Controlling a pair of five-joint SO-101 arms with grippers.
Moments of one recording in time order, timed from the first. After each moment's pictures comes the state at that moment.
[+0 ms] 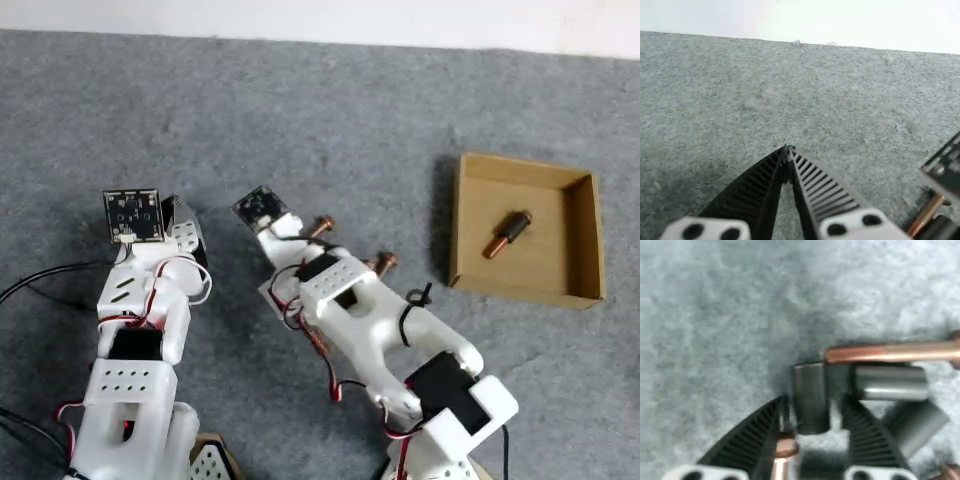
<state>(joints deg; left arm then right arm) -6.2 -60.8 80.4 9.0 8.7 -43.8 4.7 35.6 33.8 5.6</state>
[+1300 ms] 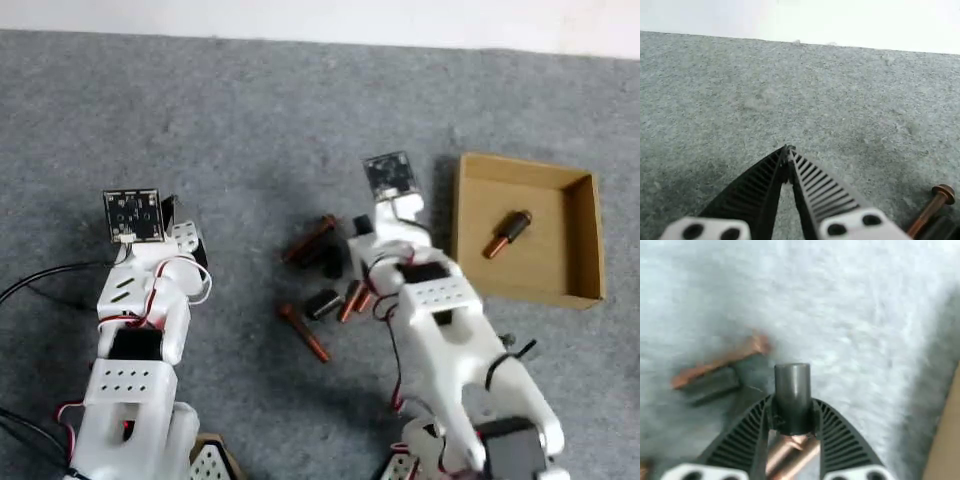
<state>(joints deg) -6.2 -60.8 80.4 9.0 8.7 -18.2 -17.8 53.9 21.2 5.6</state>
